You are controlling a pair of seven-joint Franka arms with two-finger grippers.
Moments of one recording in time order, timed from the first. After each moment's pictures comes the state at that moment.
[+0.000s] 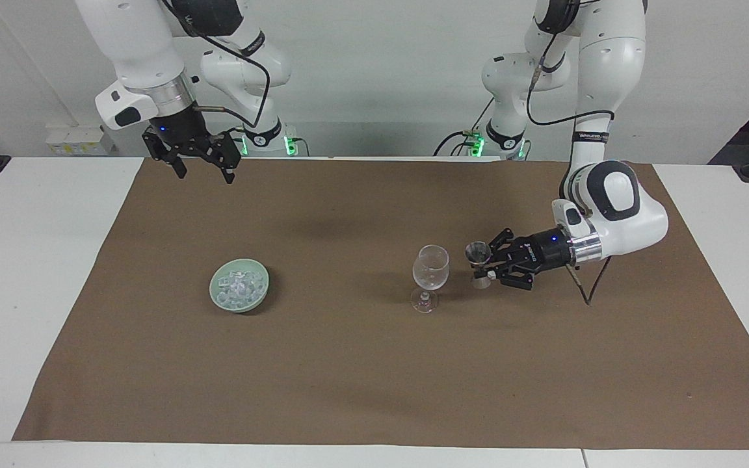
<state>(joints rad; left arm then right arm) 0.03 0.31 -0.15 -1.90 -1.39 1.95 2.17 0.03 0.00 0.05 -1.57 0.03 1.57 0.26</state>
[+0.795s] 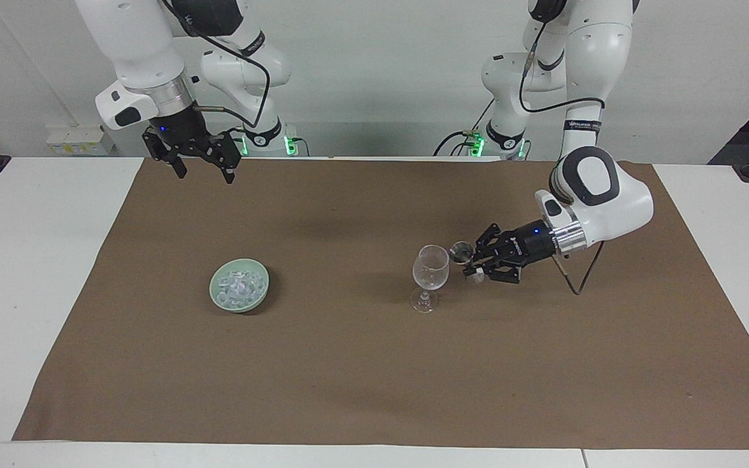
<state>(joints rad) -0.02 0.26 -0.15 -1.92 -1.30 2.05 2.08 0.03 0.00 0.05 -1.57 0.03 1.57 0.26</state>
